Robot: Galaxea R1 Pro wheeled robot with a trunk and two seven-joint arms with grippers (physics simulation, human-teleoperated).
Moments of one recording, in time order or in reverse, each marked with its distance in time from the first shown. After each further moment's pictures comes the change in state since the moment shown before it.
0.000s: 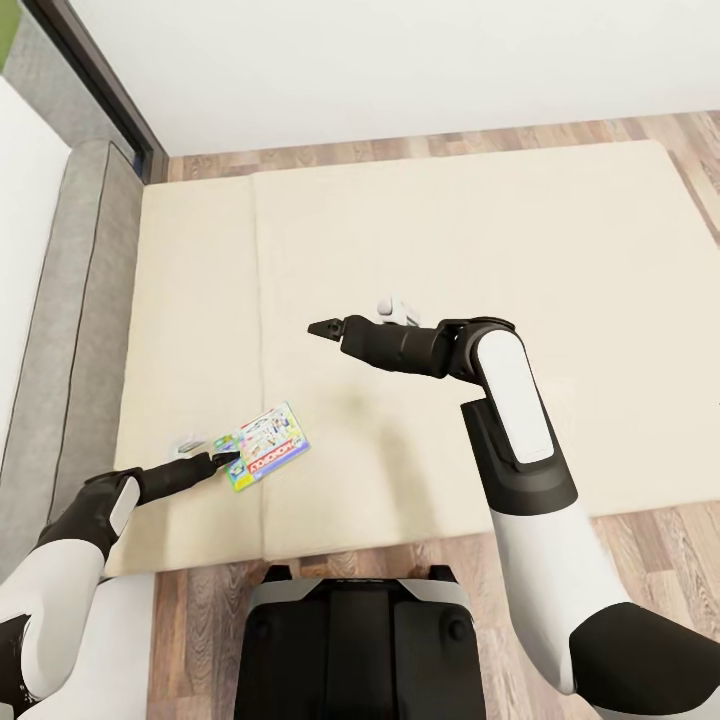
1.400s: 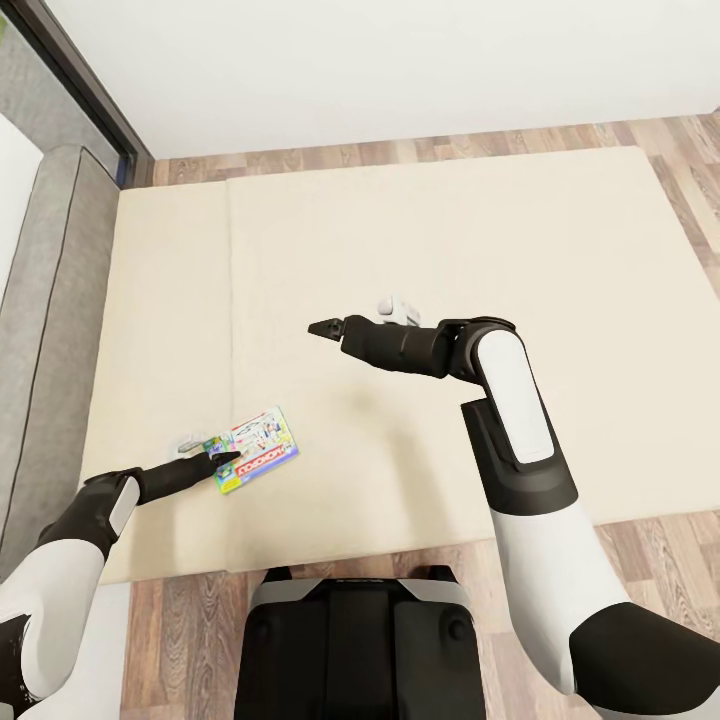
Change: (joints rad) left arm 0.000 0.000 0.001 0.000 0.000 -0.003 -0.001; right arm 0.000 0.000 -0.001 -0.001 0.001 0.000 0.000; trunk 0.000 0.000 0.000
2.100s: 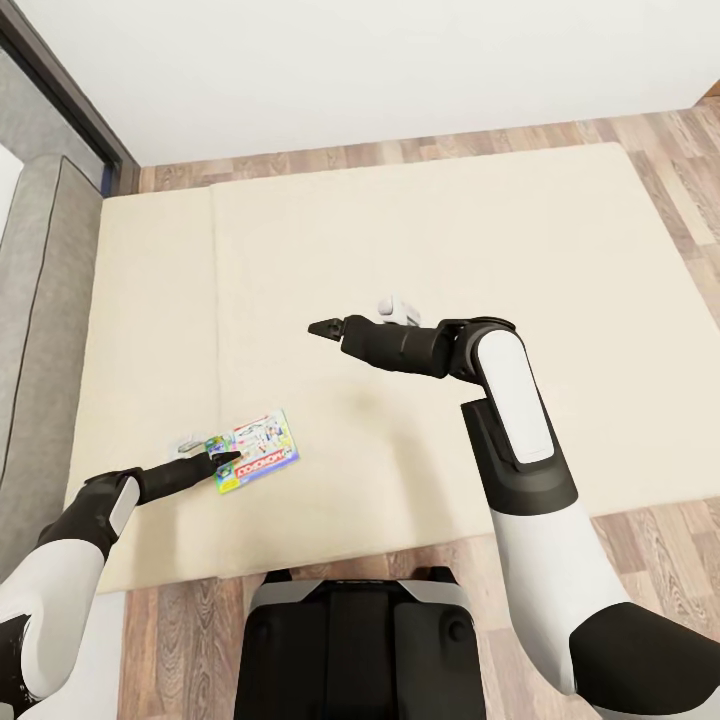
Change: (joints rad) left arm 0.000 0.000 0.000 0.000 0.000 -0.001 0.000; right arm 0.000 0.000 0.000 0.000 -0.001 0.000 0.000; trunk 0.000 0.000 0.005
